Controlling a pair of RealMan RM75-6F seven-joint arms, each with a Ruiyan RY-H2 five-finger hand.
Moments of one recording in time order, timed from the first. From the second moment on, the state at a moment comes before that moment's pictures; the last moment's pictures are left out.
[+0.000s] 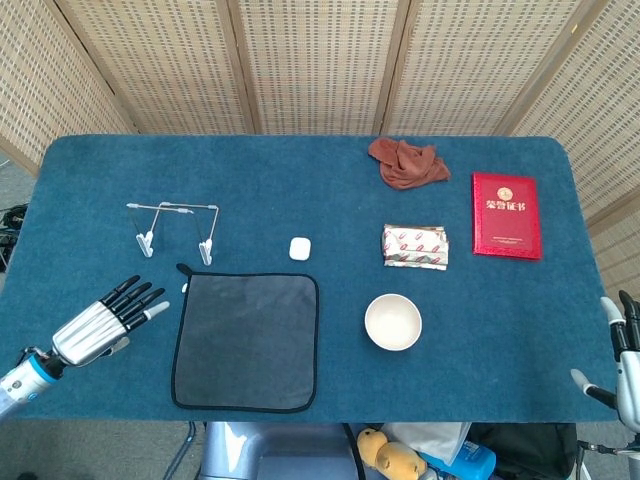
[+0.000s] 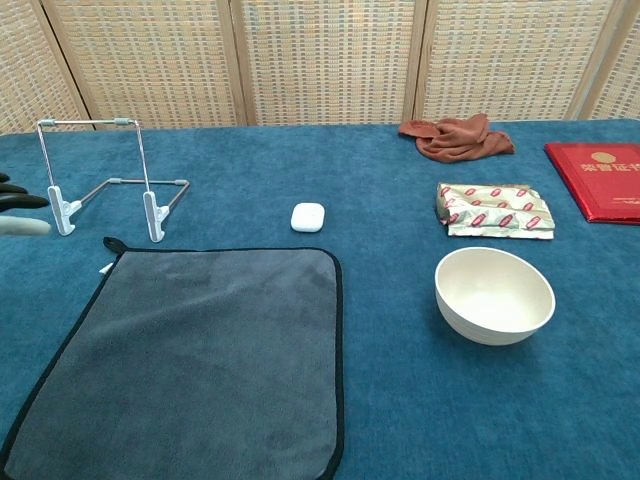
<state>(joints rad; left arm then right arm) -0.39 -1.56 0.11 -0.44 2.06 1.62 -0.34 -0.05 -1.06 0.10 -1.72 -1.50 1.63 -0.11</state>
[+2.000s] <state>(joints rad) -0.56 -1.82 0.35 -0.14 1.98 1.51 -0.45 -0.03 -1.06 0.12 -1.71 -1.42 1.59 -0.11</state>
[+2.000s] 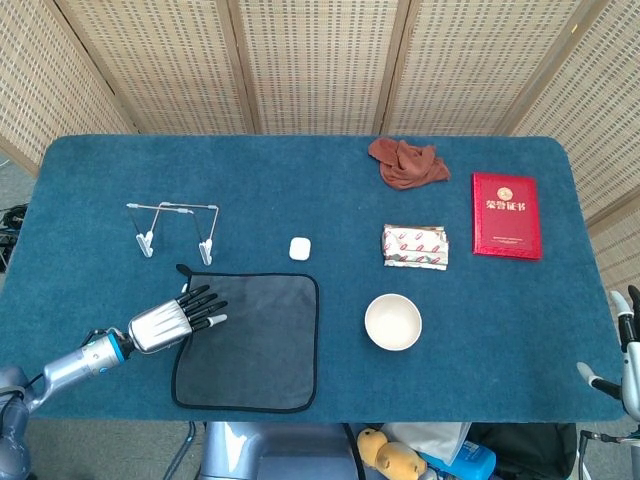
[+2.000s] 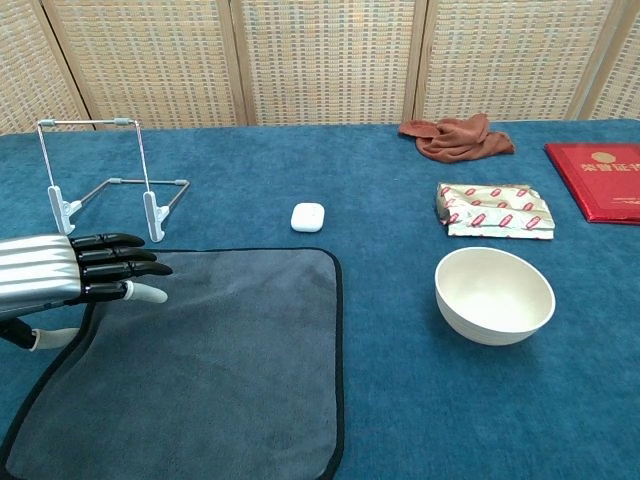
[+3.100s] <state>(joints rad) -0.56 -1.82 0.37 -0.15 1.96 1.52 -0.44 -0.03 -1.06 0.12 -1.72 -1.42 1.59 -0.10</state>
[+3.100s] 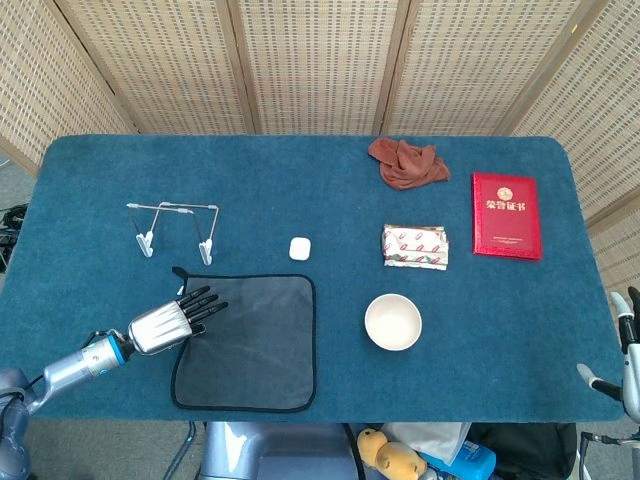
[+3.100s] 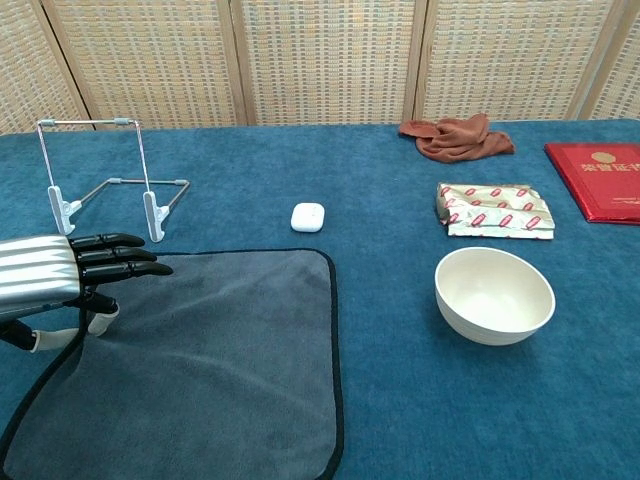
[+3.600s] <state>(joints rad) -0.59 -1.83 0.36 -0.15 1.94 1.57 -0.41 -0.03 -1.05 0.11 -1.72 -1.42 1.59 -0.09</state>
